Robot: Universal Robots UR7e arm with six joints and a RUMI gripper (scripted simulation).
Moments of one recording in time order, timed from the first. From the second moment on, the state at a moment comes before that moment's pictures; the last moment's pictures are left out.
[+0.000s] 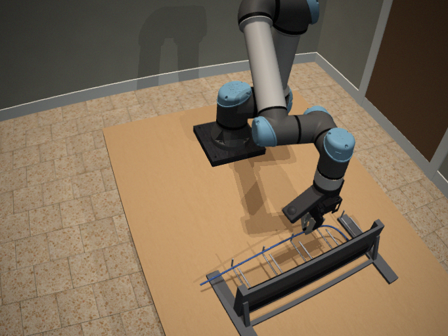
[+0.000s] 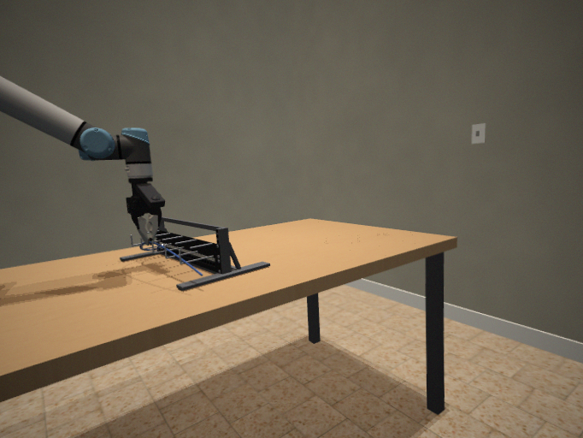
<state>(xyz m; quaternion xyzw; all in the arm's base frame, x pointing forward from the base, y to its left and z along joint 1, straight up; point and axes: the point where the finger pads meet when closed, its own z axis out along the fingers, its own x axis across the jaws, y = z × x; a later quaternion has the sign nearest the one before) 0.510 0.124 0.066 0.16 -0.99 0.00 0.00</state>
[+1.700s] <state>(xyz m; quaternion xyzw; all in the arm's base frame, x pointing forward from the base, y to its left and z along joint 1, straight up) 0.510 0.125 0.093 0.16 -0.99 0.00 0.00</state>
